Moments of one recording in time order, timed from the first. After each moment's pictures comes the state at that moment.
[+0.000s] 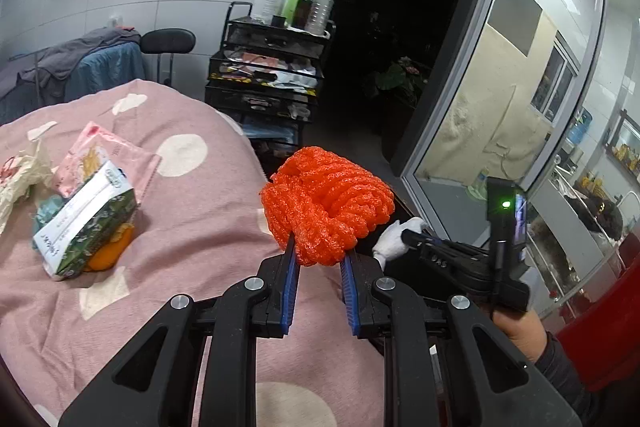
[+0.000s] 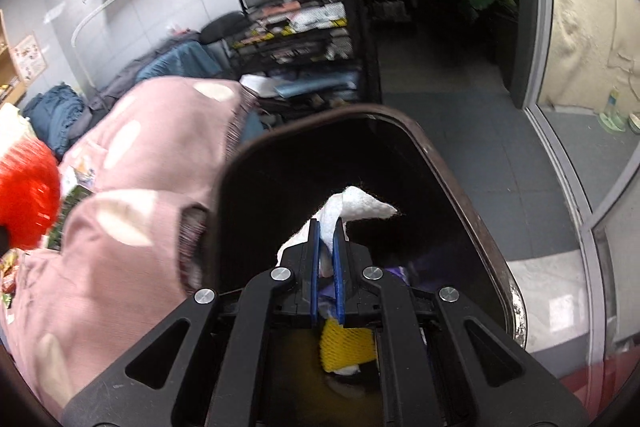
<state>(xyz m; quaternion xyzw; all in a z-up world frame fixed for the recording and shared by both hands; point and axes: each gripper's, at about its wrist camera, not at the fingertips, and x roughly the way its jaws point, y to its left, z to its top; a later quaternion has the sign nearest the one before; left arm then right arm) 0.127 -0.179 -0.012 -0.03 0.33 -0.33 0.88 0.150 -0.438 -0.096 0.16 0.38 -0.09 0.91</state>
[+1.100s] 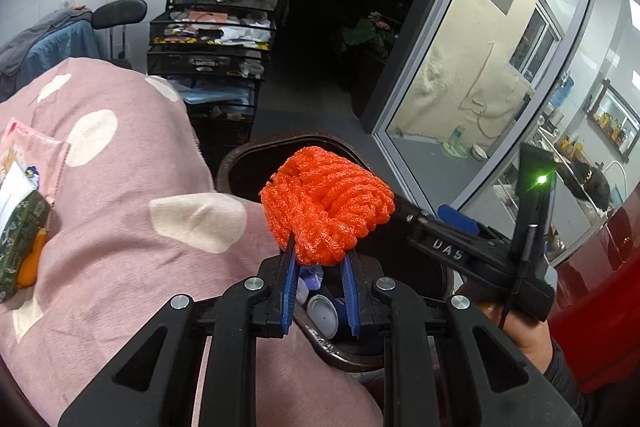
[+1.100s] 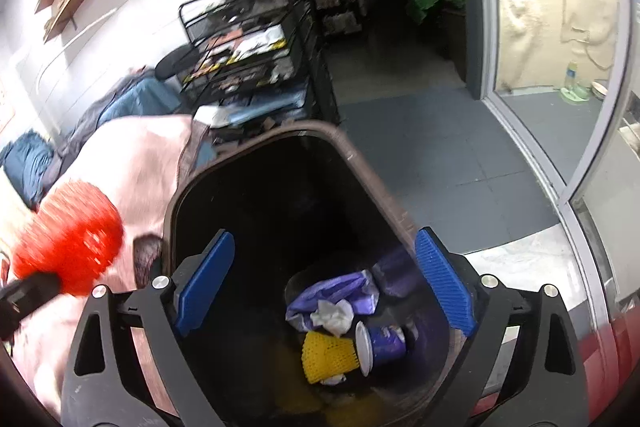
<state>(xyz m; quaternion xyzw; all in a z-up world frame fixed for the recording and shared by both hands) 0.148 -0.248 -0.036 0.00 0.40 -0.38 0.83 0.121 -0.468 -0.084 0.20 0.32 -0.18 0.91</state>
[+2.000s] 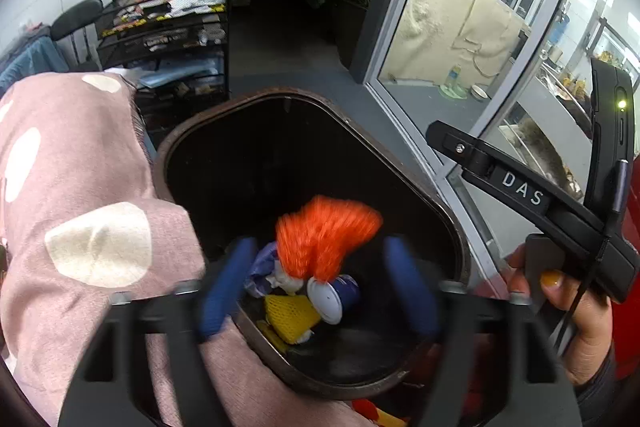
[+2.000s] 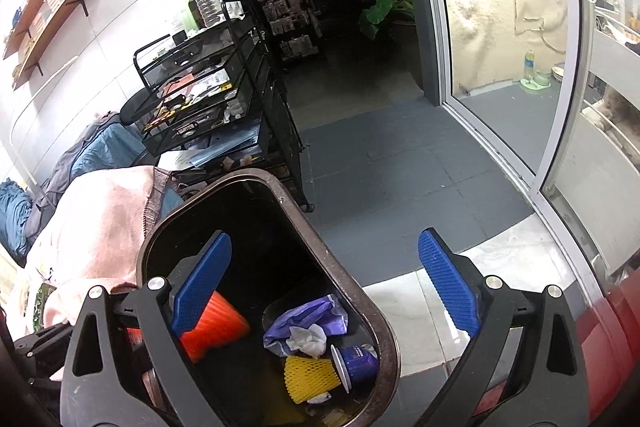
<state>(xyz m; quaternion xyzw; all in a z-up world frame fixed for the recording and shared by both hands) 0.152 -0.314 -0.067 0.10 0.43 -0.39 0.81 0.105 -0.506 -0.069 0.23 0.29 -0.25 0.89</state>
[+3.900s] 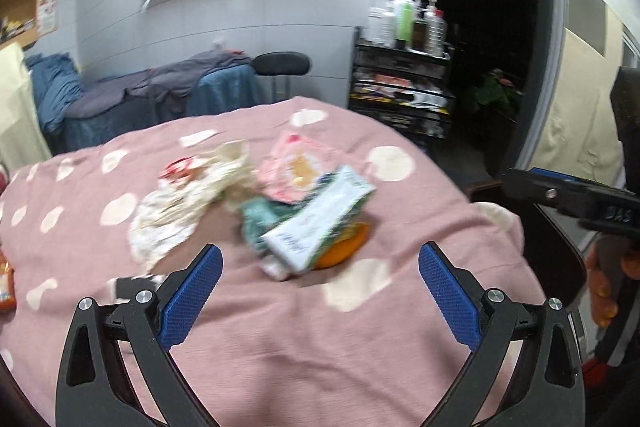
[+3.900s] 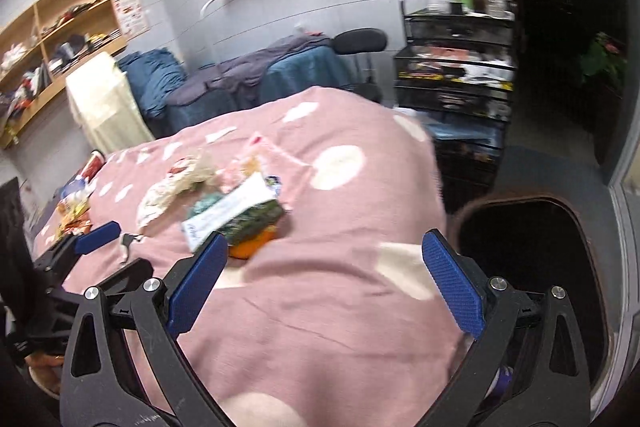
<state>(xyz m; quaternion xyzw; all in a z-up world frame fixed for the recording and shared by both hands) 0.140 -0.020 -0.013 0.02 0.30 -0.13 0.94 0.188 -0.250 0.008 0.09 0.33 0.12 0.93</state>
